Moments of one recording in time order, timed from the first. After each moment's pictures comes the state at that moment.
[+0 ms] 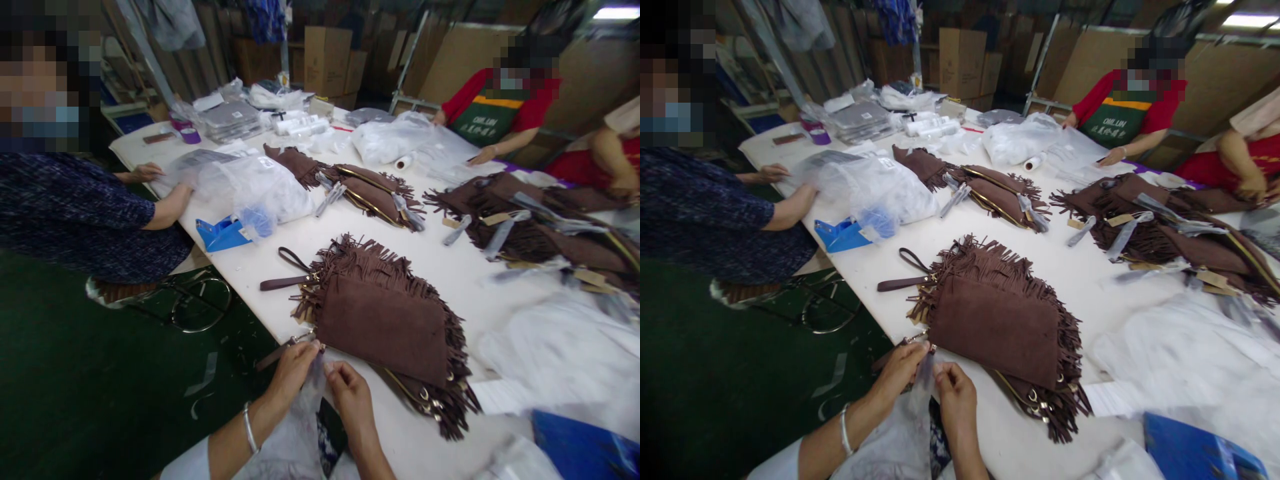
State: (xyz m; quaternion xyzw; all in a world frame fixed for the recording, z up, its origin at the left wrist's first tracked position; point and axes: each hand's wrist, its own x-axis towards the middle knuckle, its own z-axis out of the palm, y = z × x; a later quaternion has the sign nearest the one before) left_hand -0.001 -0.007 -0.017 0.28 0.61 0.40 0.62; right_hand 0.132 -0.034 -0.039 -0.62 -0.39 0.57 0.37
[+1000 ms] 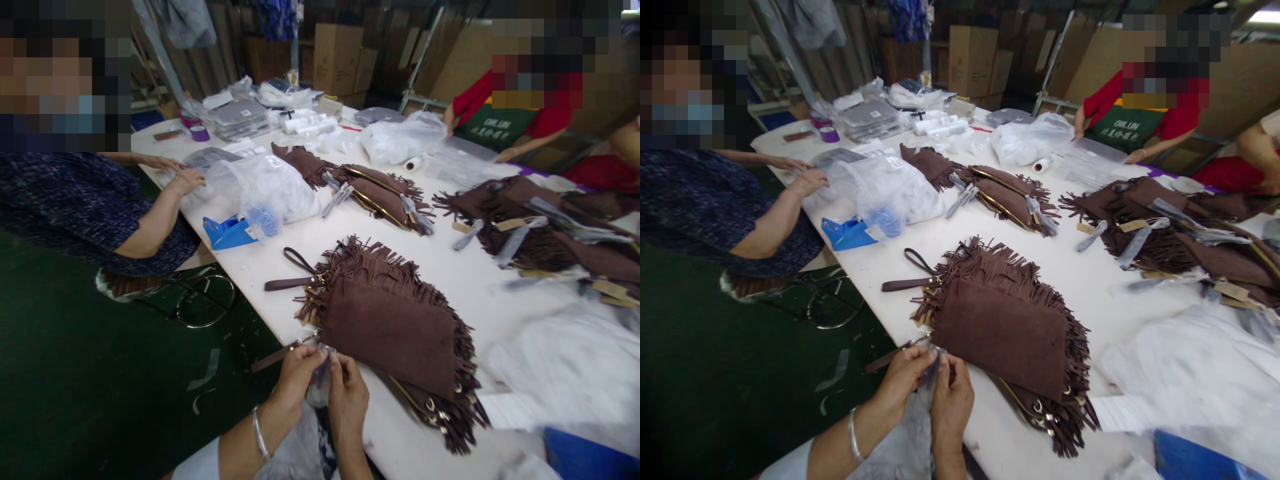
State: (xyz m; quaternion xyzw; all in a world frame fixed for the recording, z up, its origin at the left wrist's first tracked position) left_hand 0.010 -0.011 -0.020 0.18 0.61 0.44 0.64; right_hand 0.110 -0.027 -0.036 -0.70 -0.45 0.40 0.39
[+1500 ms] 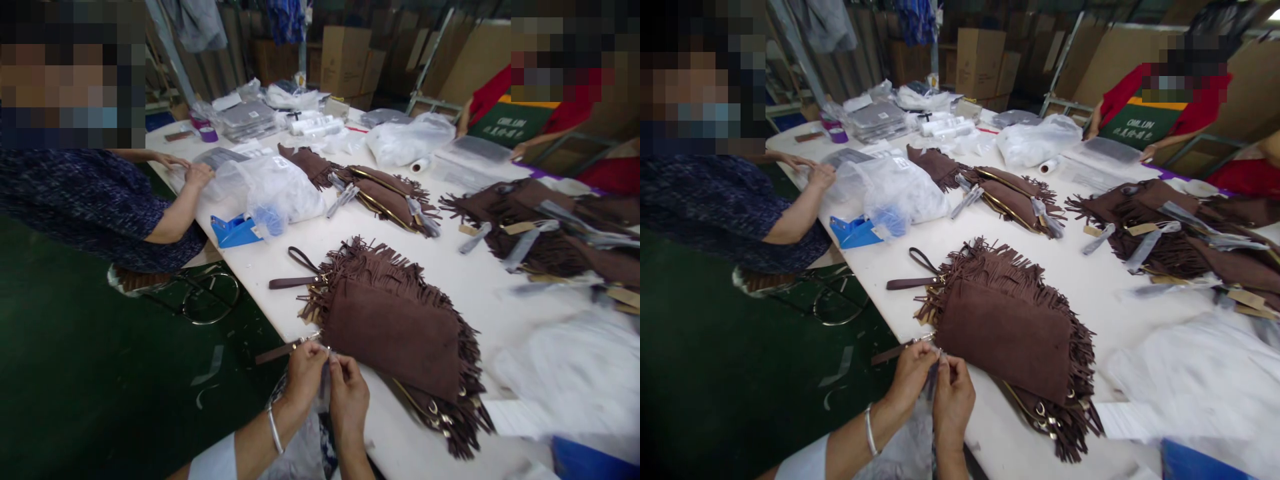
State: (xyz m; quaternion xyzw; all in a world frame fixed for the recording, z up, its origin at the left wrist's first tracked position) left_hand 0.021 -0.006 -0.036 0.28 0.66 0.47 0.52; right_hand 0.112 -0.029 -0.037 -0.69 -0.43 0.43 0.38
